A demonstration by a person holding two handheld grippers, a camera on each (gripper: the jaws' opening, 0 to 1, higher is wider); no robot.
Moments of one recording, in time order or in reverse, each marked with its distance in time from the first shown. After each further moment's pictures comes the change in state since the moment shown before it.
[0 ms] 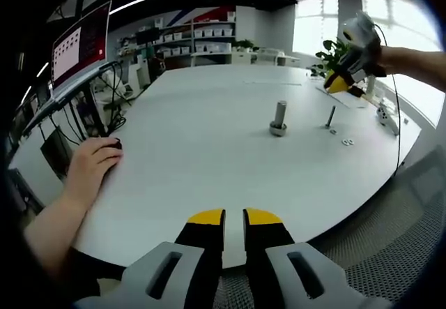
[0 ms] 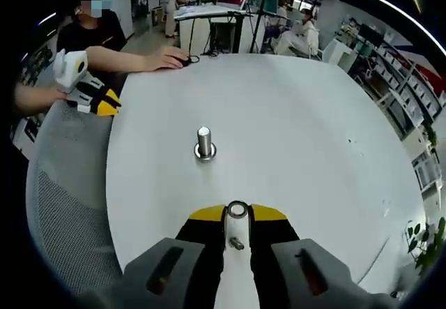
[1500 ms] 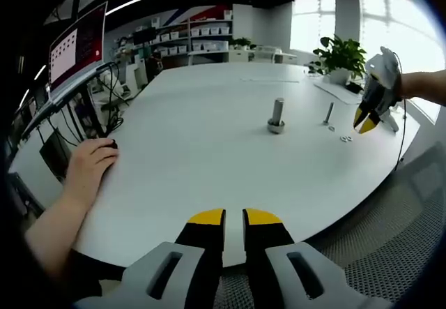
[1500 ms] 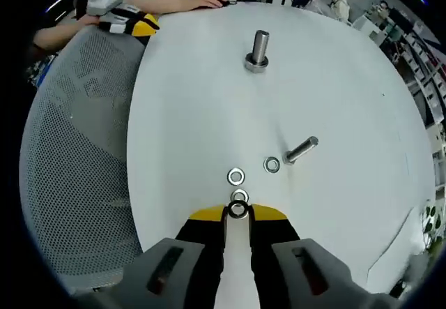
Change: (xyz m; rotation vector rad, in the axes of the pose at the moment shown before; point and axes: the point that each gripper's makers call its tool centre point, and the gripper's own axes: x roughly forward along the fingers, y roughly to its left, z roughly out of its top) left arm 0.000 -0.001 -0.001 0.016 0.012 -0.007; right arm -0.011 0.053 -0.105 -0.013 0.161 0.088
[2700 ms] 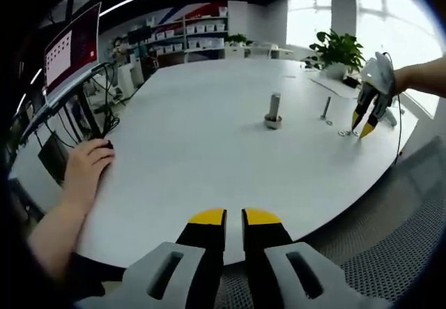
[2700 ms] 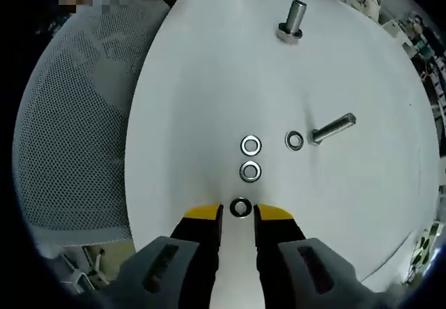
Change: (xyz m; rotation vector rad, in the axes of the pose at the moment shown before) left arm 0.000 -0.002 -0.003 0.024 0.024 -0.013; right arm 0.023 0.011 -0.051 -0.243 0.222 0.132
